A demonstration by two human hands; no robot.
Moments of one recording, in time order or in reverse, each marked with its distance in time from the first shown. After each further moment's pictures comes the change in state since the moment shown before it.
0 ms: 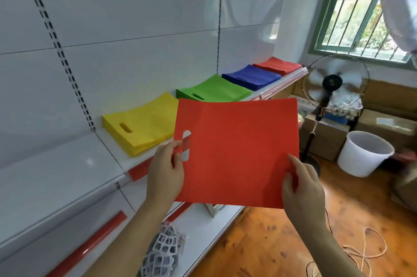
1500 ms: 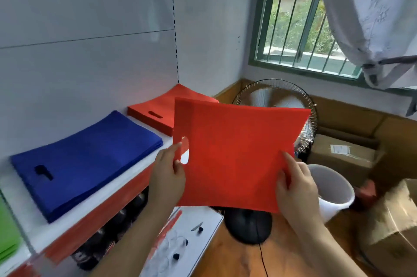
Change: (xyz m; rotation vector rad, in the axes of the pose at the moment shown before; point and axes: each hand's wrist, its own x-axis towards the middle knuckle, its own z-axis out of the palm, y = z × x) left_hand 0.401 0.195 0.746 -0.131 -0.179 0.018; right_hand 0.644 0.494 0.033 -0.128 0.036 0.149
